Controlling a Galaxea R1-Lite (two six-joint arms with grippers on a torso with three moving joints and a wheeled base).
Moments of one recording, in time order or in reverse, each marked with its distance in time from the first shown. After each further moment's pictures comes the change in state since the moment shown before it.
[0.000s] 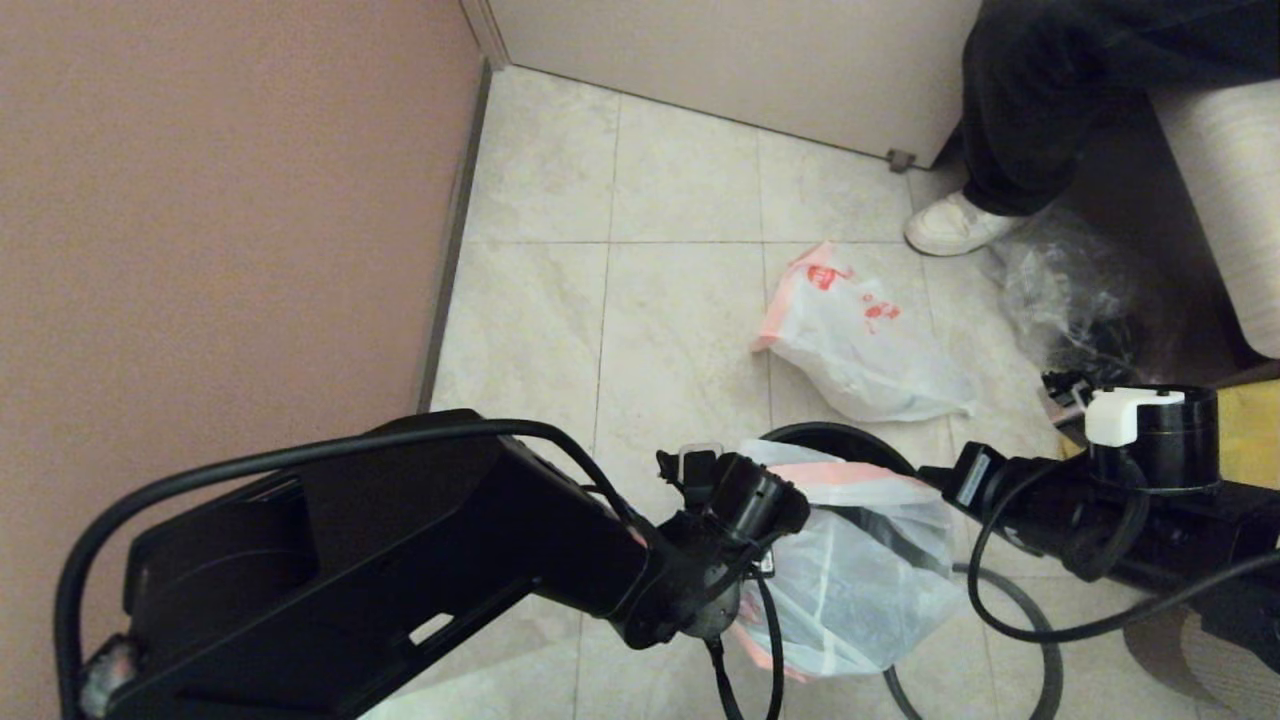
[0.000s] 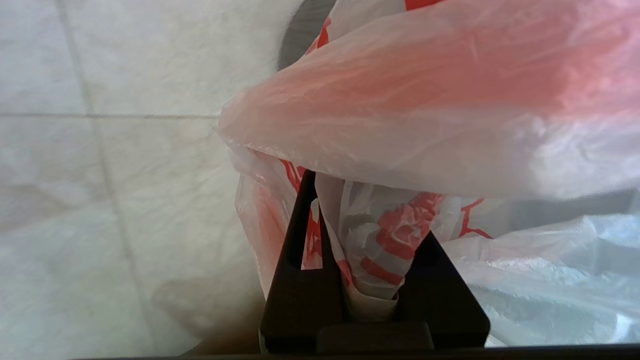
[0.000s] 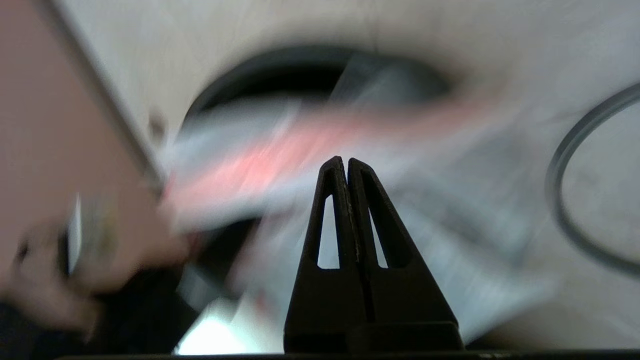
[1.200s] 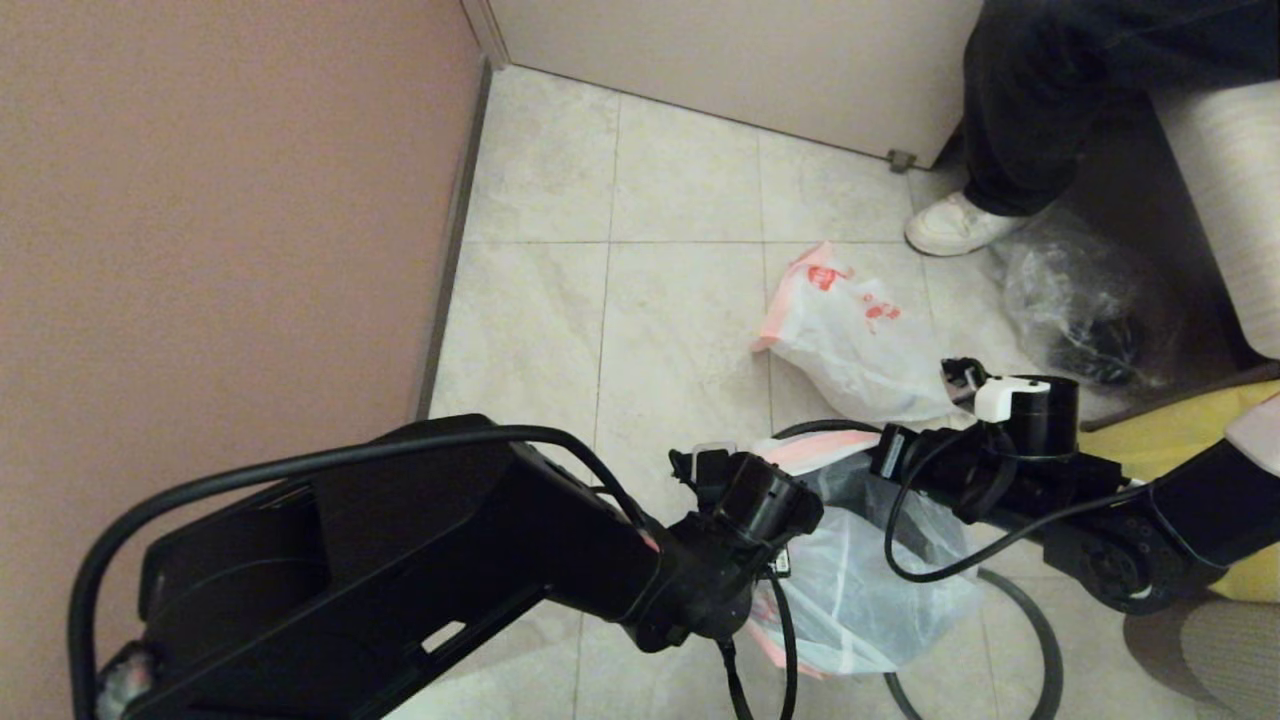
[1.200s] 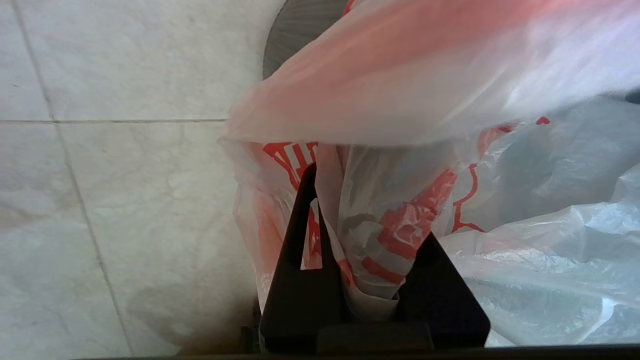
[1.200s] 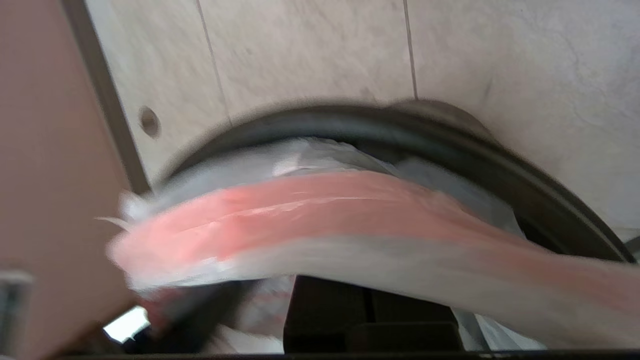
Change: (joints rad) left arm -0.020 0.013 -0.027 -0.010 -0.028 -0.001; right arm -0.042 0.332 -0.202 -0.236 0.093 -0.157
